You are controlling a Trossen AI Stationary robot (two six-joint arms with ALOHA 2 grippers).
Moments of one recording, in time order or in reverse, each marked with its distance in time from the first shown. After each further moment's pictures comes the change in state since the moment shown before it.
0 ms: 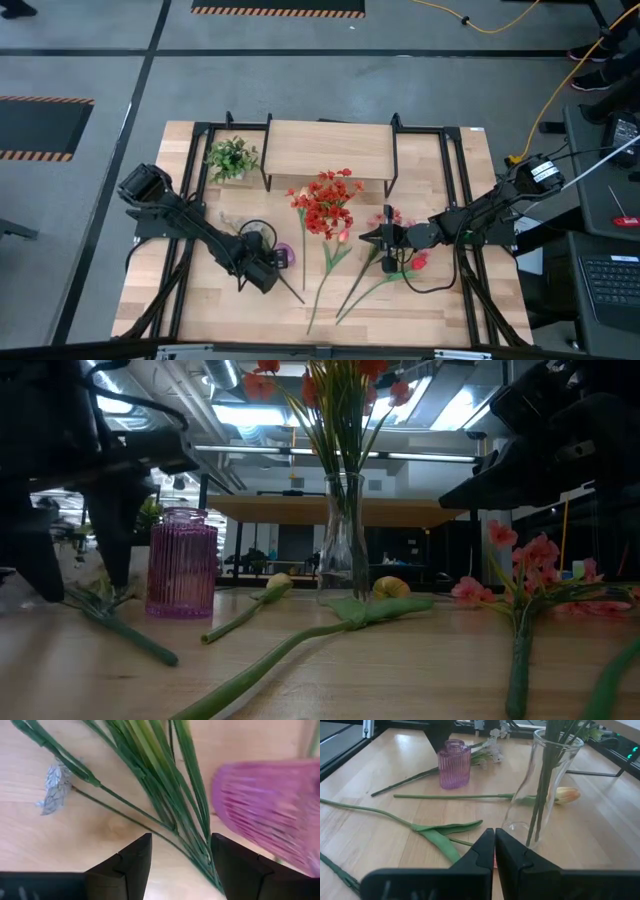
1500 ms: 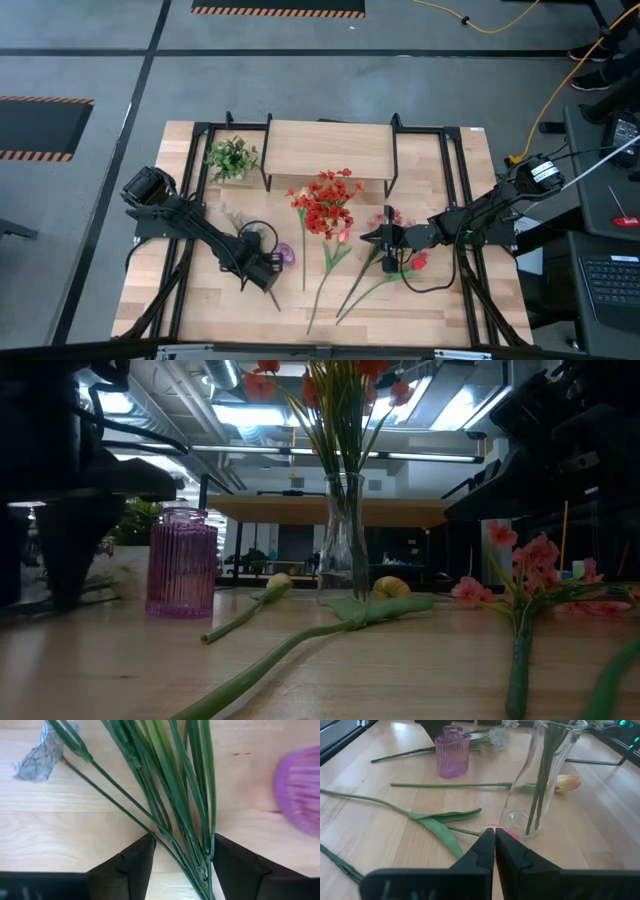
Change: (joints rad) left arm -0.002 0.046 0.000 -0.124 0.158 0.109; right arm 0.001 0.000 -0.001 -0.051 0.000 0.026
